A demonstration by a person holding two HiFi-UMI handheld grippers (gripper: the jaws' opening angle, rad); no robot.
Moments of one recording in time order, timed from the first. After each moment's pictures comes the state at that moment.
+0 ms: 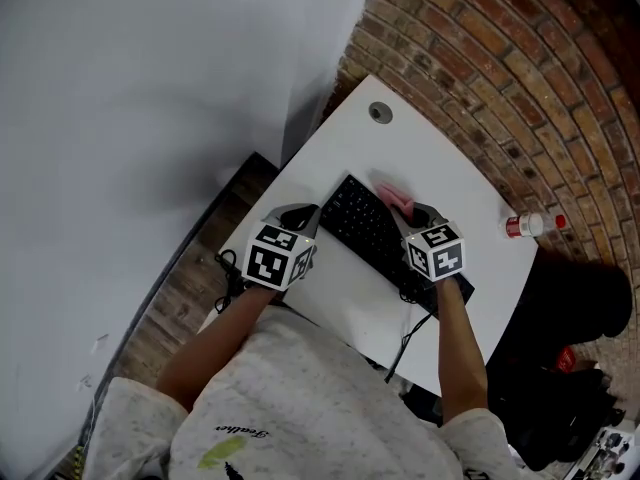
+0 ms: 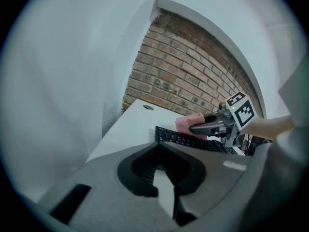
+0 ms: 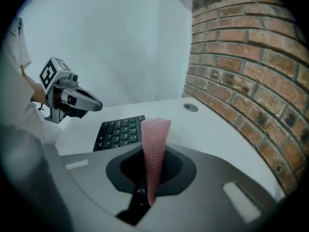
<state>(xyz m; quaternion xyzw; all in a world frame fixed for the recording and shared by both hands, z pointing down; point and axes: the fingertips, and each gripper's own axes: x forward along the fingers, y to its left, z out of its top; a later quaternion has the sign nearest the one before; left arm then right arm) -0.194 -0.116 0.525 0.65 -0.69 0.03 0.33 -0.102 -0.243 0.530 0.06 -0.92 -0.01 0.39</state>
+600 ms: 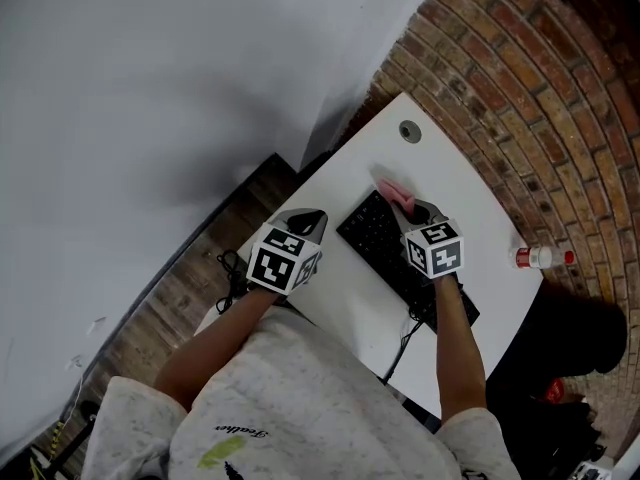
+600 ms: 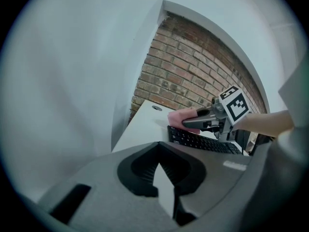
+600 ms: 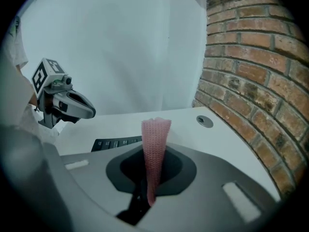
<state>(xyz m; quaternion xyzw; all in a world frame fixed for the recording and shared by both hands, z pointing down) -0.224 -0.090 0.532 0.62 -0.71 0.03 0.33 -0.172 -0.228 0.531 0.02 -0.92 -0.04 0.38</state>
